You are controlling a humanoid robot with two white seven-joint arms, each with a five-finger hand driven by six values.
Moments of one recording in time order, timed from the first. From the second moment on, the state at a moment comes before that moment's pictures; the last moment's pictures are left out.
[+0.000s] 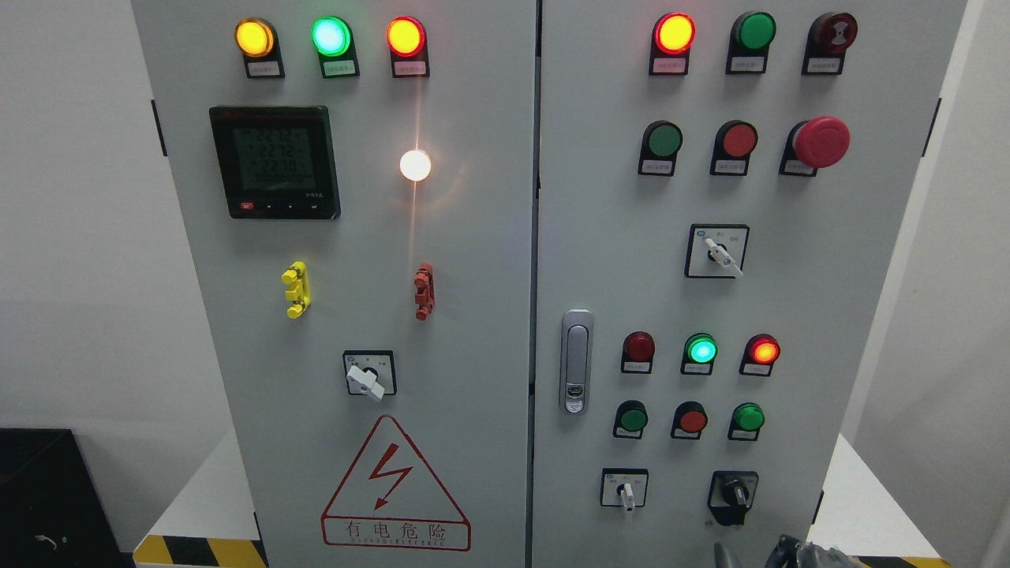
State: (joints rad) left arm 0.04 -0.10 -0.07 -0.08 0.08 -0.11 0.18; right arm 0.05 0.13 -0.09 -1.92 0.95 0.20 -0.09
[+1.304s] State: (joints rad) left arm 0.04 -0.10 -0.07 -0.08 0.08 -0.11 0.18; right arm 0.35 0.13 0.09 -2.00 0.14 -0.16 -0.15
